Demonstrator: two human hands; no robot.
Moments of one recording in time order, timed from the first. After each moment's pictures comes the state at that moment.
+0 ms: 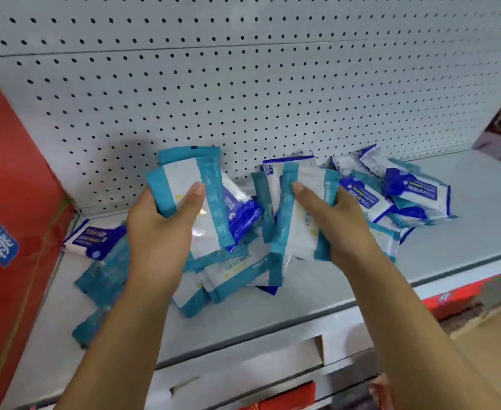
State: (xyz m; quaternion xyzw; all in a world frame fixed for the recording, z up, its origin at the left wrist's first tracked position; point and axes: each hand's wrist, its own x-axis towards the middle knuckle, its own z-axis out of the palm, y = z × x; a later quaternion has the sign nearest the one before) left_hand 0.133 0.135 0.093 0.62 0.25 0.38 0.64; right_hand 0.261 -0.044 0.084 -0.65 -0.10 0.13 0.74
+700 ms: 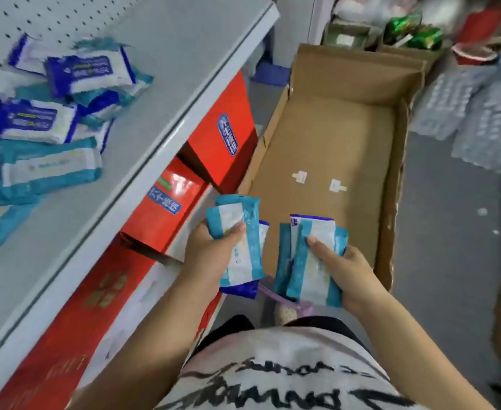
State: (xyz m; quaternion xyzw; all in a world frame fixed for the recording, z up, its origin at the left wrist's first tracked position) left_hand 0.174 -0.230 -0.085 0.74 0.14 -0.21 0.62; right_hand 0.069 -0.423 -0.096 -0.51 0.40 0.06 0.76
